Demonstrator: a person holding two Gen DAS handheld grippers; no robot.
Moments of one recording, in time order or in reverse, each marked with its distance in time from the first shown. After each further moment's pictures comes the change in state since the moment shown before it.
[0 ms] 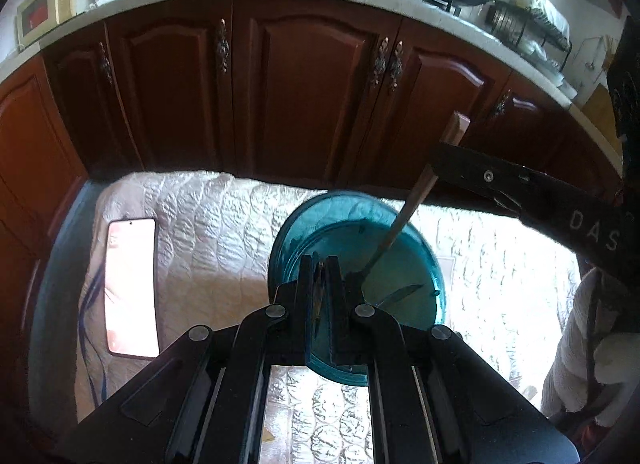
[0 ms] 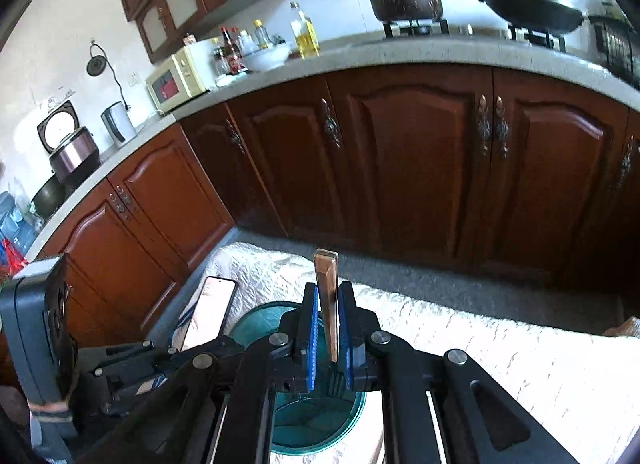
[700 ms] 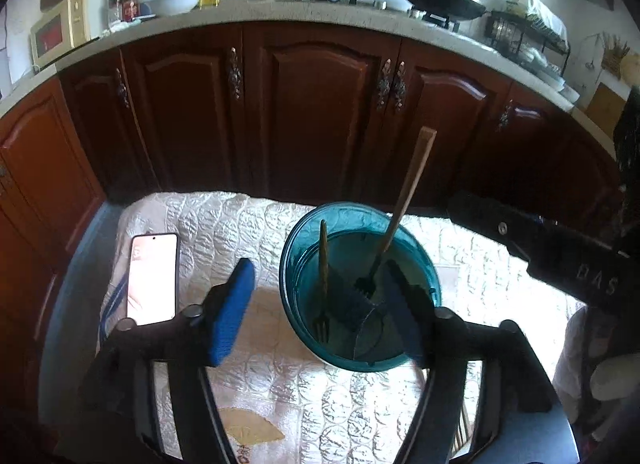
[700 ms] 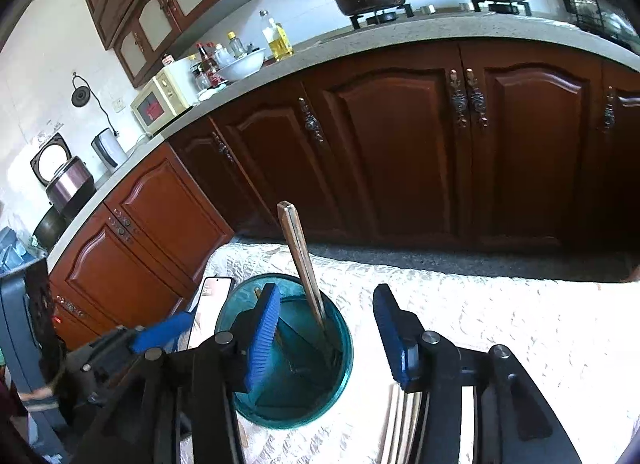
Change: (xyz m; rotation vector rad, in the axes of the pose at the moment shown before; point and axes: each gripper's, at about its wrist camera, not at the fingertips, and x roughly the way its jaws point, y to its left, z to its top) left arm -0.036 -0.006 -0.008 0.032 -0.108 0.046; right arm -0.029 -0.018 -0.034 0.111 -0.044 -0.004
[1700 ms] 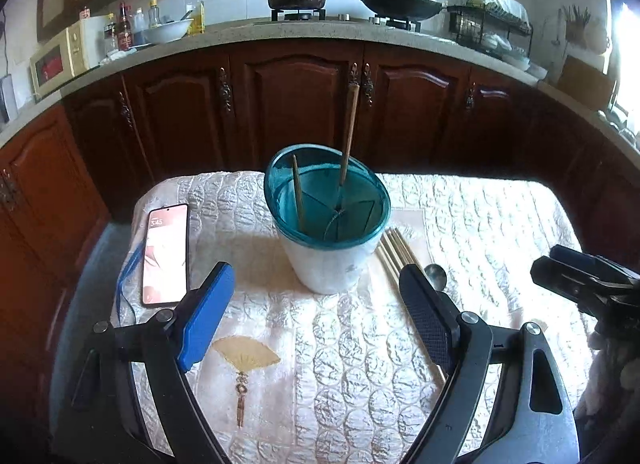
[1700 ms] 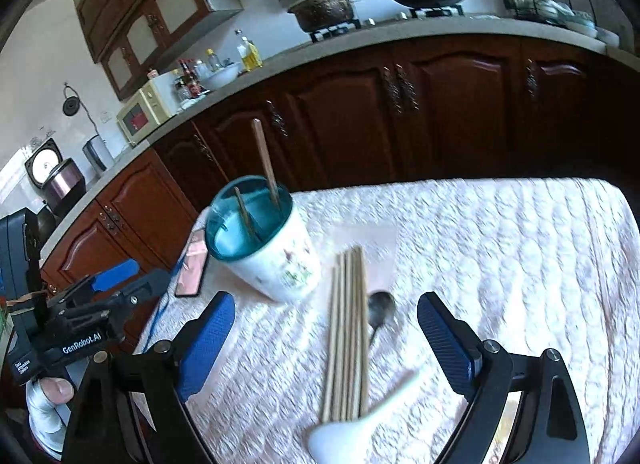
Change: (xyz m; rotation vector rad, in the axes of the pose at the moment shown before) left arm -0.064 -0.026 -0.084 0.104 -0.062 0.001; right arm -0.125 -0.027 -0.140 0.059 -0.047 -0.113
